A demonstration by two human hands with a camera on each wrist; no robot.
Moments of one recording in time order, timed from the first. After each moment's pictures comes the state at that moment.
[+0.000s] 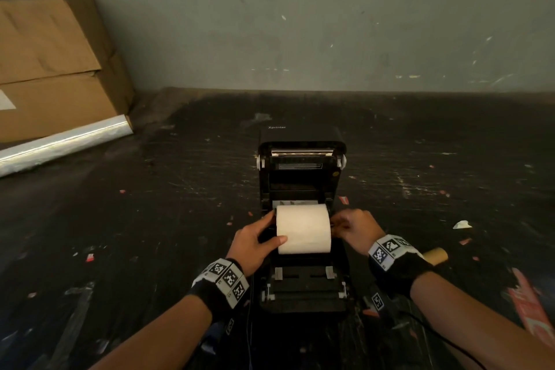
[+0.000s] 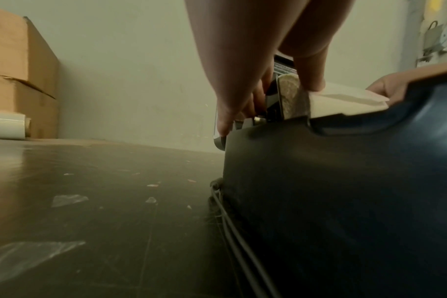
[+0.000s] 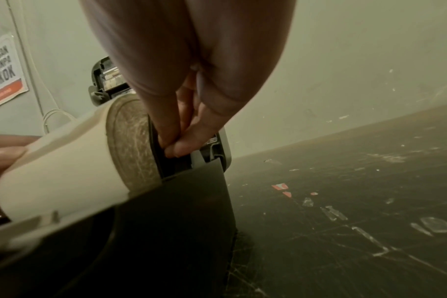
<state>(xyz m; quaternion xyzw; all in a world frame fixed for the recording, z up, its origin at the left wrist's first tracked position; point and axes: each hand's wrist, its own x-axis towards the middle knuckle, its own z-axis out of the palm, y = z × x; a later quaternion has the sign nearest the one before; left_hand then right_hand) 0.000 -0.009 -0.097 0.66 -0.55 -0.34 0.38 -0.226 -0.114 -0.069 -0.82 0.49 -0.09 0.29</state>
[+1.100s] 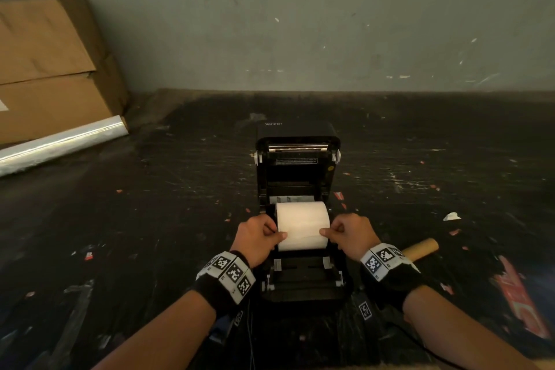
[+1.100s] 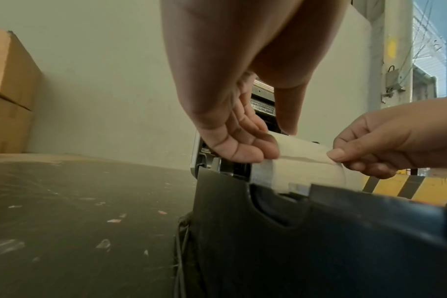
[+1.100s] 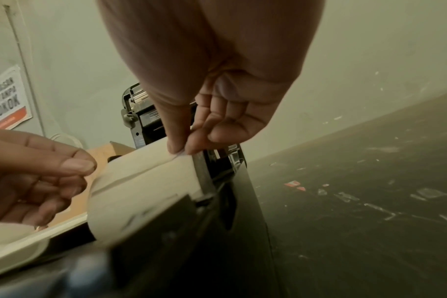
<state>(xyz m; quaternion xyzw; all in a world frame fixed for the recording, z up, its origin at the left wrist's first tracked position) -0.013 -0.003 -0.075 0.71 -0.52 -0.35 0.32 -0.223 -0.076 -0.066 -0.77 0.55 -0.13 0.30</state>
